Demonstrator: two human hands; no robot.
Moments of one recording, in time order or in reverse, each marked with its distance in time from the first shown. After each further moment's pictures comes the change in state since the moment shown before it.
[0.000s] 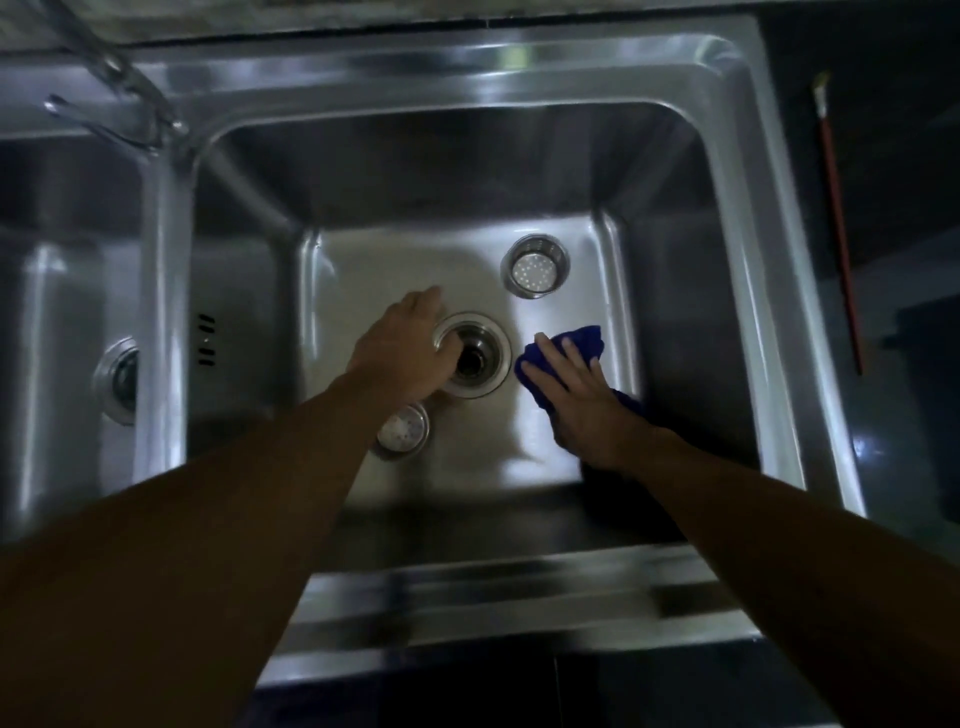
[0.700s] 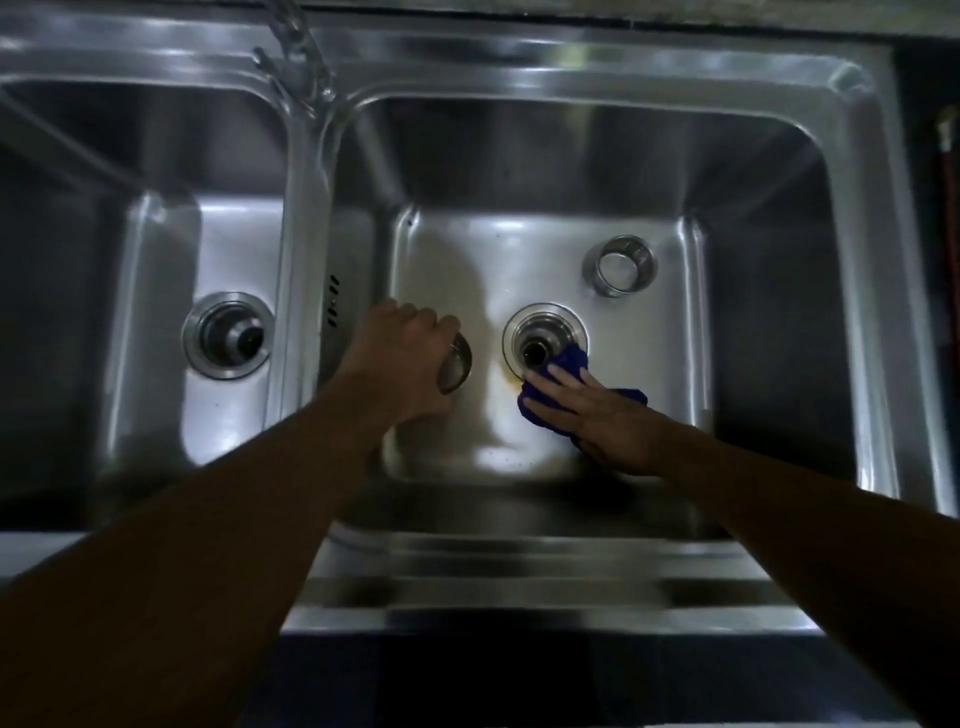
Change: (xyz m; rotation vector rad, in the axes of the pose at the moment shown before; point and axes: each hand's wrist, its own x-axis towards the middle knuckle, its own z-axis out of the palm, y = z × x) left_hand -0.067 -0.069 -0.058 0.603 -0.011 0.194; right_hand 0.008 -0.054 -0.015 -0.179 -0.157 -0.421
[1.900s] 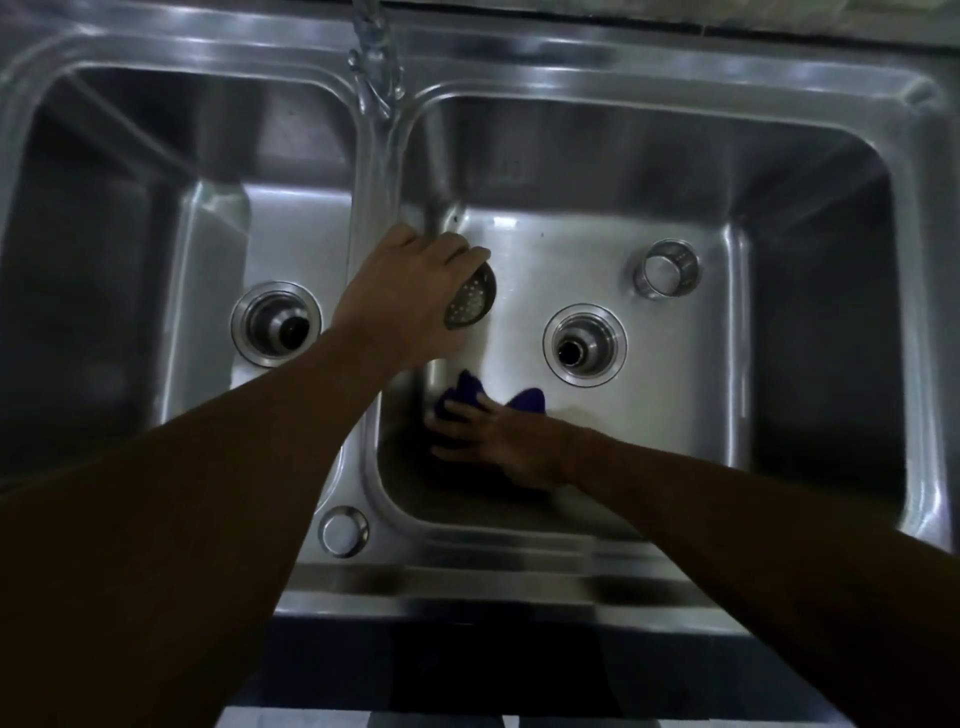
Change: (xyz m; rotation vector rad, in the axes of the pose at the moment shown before) left_hand 0.000 -0.066 -0.025 -0.106 0.220 0.102; right_hand 0.117 -0.099 -0.002 -0.180 -0.047 -0.353
